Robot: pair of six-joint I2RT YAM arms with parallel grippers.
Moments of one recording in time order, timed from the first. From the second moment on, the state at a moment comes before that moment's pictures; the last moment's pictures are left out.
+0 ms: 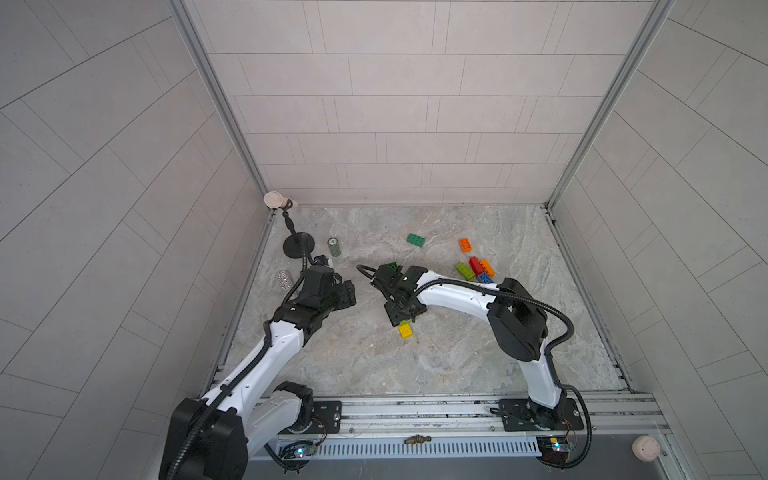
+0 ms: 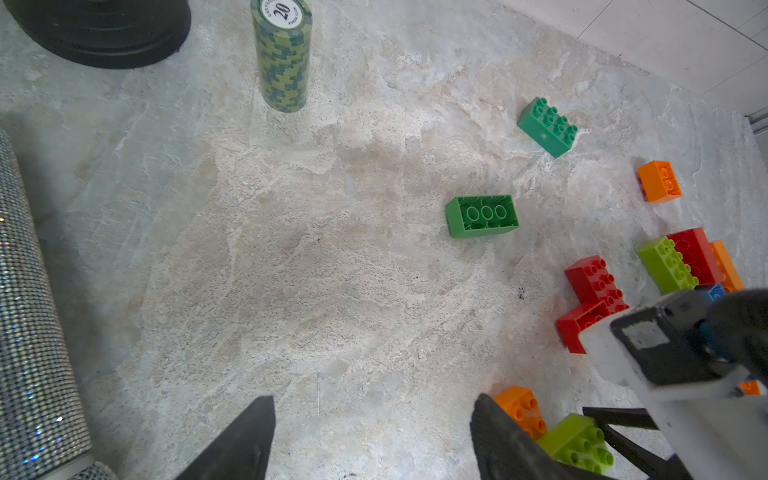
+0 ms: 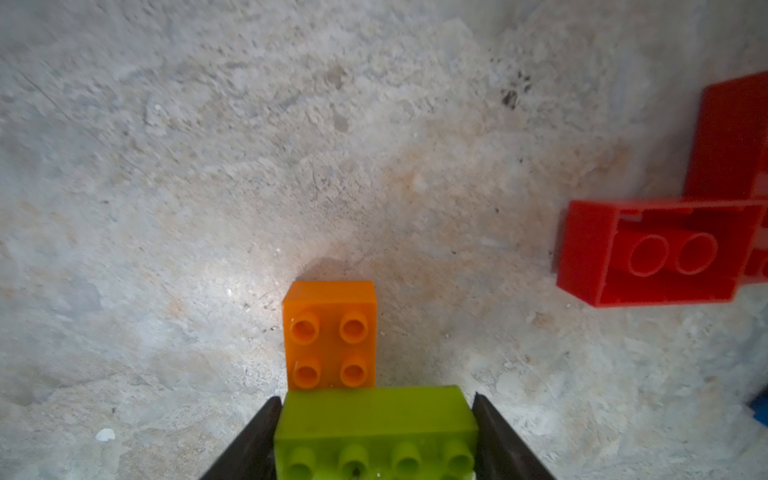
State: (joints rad) left arm -0.28 1.04 0.62 -0.35 -0.02 -0.45; right arm 0.92 2.08 1.62 -0.96 0.13 0.53
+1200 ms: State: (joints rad) left arm -0.63 1.18 0.68 -0.13 -0.10 -0.26; right arm 0.56 2.22 1.87 -1.04 0.12 0.26
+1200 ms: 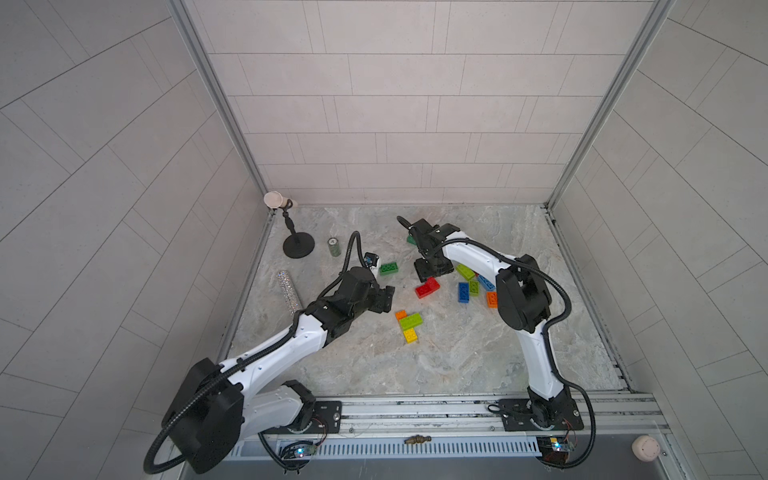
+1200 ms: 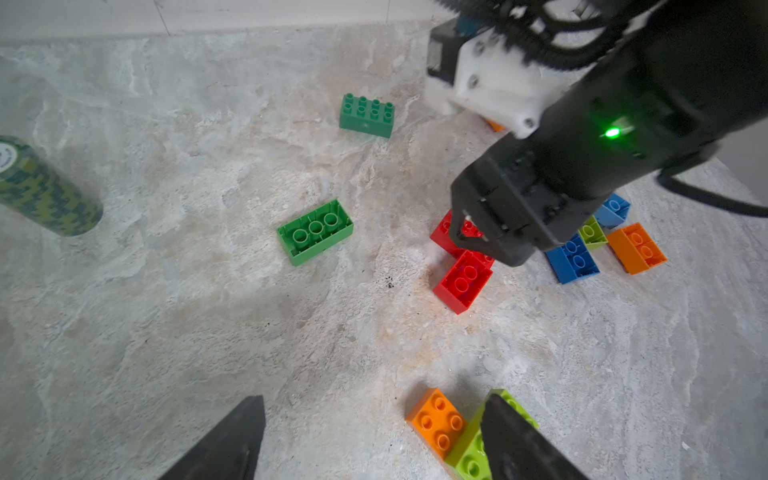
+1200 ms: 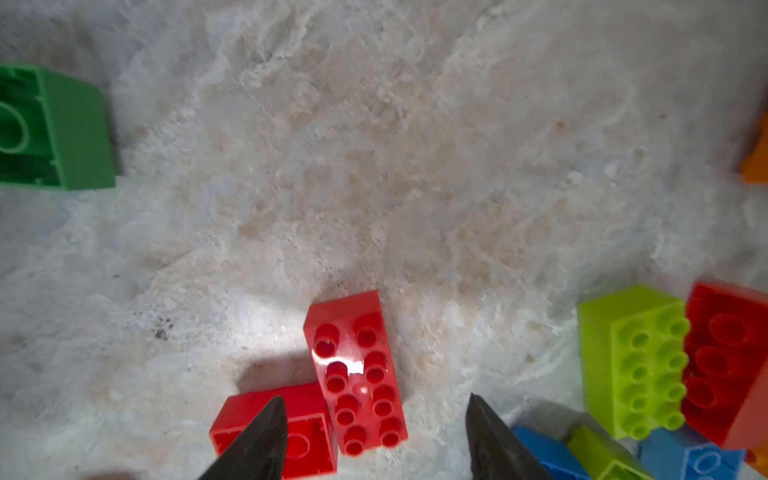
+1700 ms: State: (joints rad) left arm -0.64 1.18 0.68 -0.09 -0.10 -0.23; right arm 0.56 2.32 1.95 -1.06 0.13 0.21
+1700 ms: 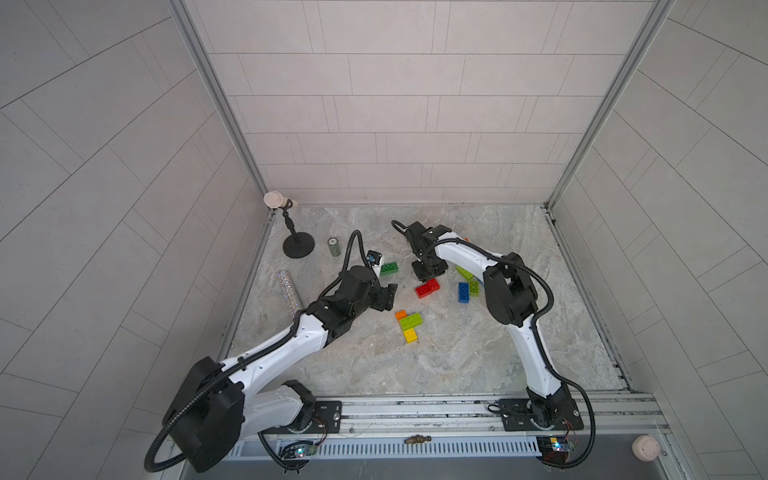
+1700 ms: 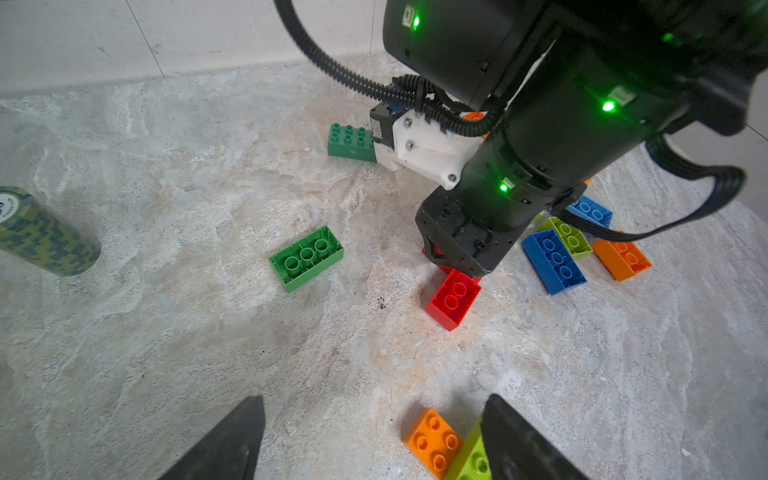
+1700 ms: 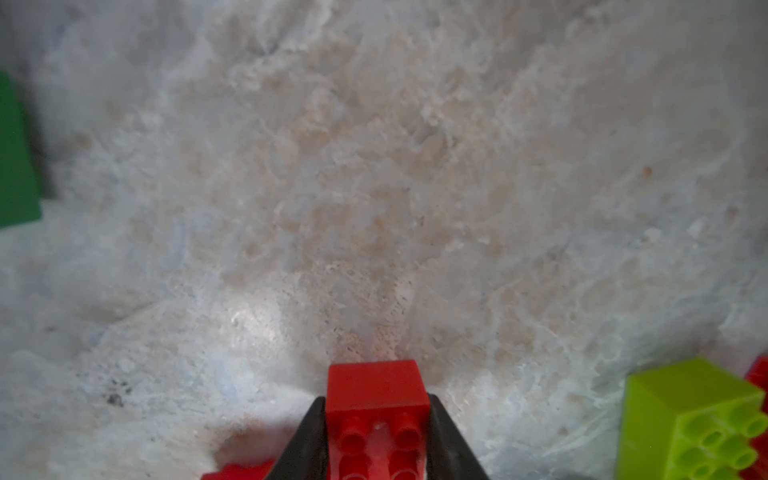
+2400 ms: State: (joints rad) left arm -0.80 1.15 0.68 -0.04 -0.22 -0.15; right arm 0.59 1.61 1.10 -0.96 0.18 0.52
